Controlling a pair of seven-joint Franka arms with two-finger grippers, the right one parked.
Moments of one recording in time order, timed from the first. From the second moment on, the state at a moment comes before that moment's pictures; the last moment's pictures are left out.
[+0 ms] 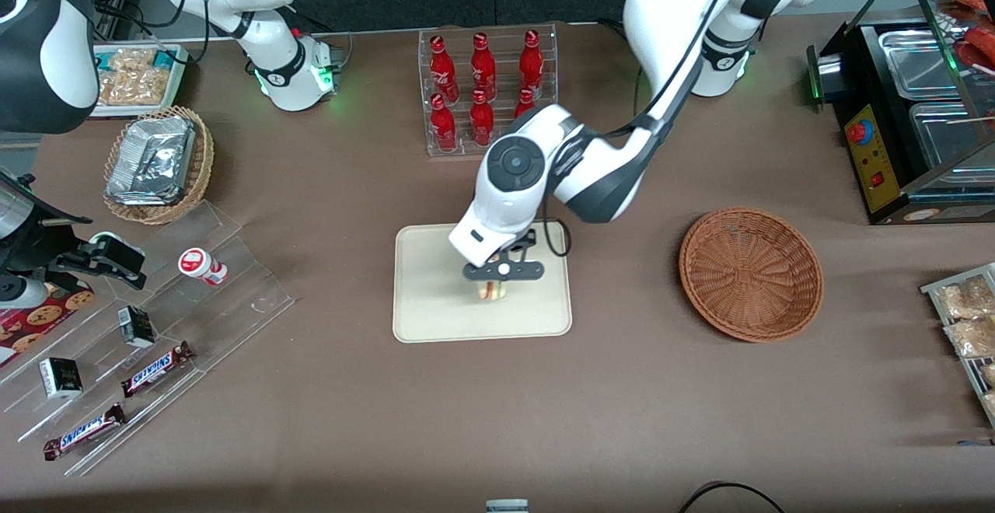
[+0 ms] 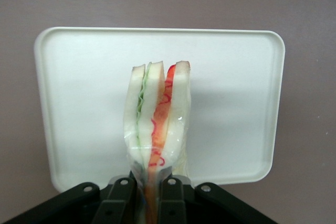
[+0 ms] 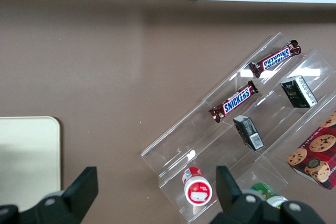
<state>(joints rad) -0.66 0.75 -0.14 -1.21 -0.04 2.03 -0.78</state>
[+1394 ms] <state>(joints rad) -0.71 0.86 -0.13 -1.11 0.09 2.06 -0.80</state>
